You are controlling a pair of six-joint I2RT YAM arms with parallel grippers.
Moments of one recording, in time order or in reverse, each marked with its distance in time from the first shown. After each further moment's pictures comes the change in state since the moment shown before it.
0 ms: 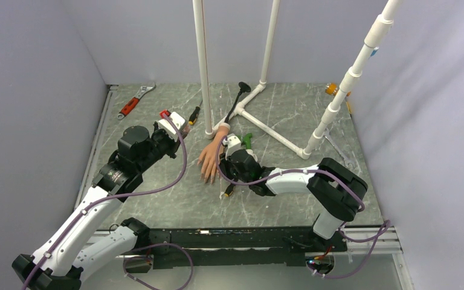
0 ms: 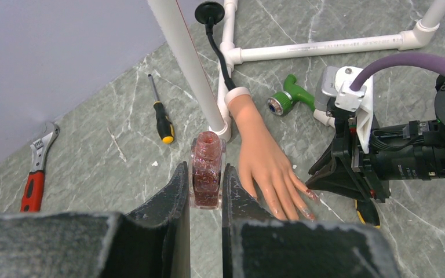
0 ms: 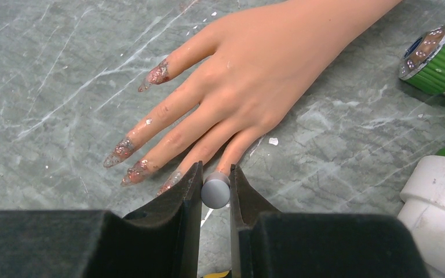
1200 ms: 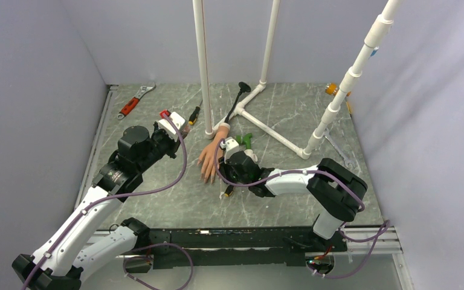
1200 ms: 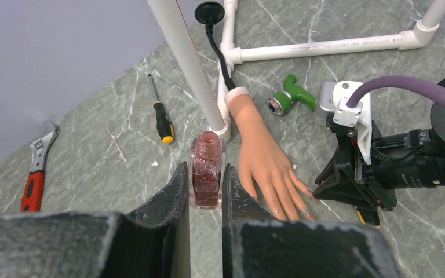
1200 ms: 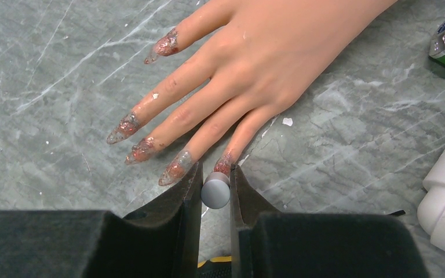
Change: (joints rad) left arm 0.000 0.000 0.000 0.000 0.000 0.000; right arm 0.017 0.000 -0.001 -0.051 -0.032 0.001
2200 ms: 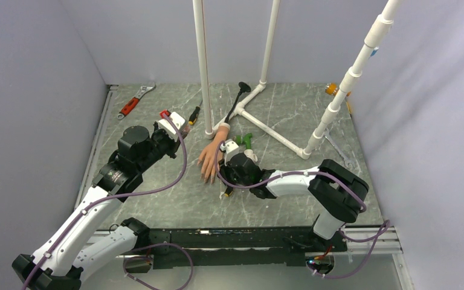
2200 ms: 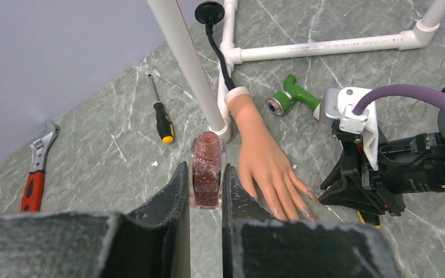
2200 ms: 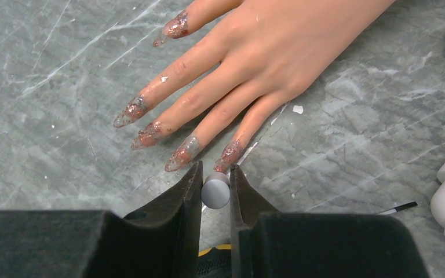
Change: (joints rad) left arm 0.000 0.000 0.000 0.000 0.000 0.000; right arm 0.009 -0.012 -0.020 -0.007 -0.023 -0.001
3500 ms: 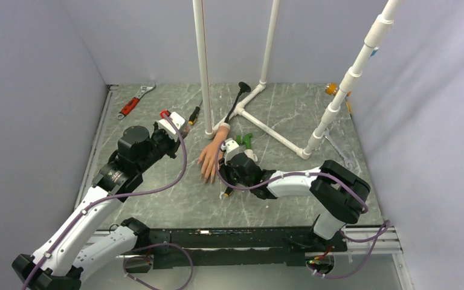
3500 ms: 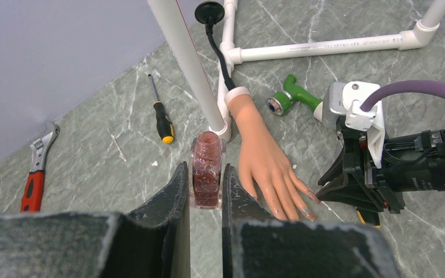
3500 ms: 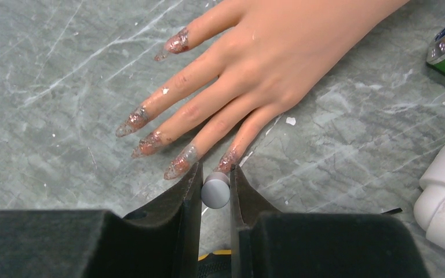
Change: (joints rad) left arm 0.000 0.000 0.000 0.000 0.000 0.000; right arm 0.002 -0.018 -0.012 0.028 0.025 -0.025
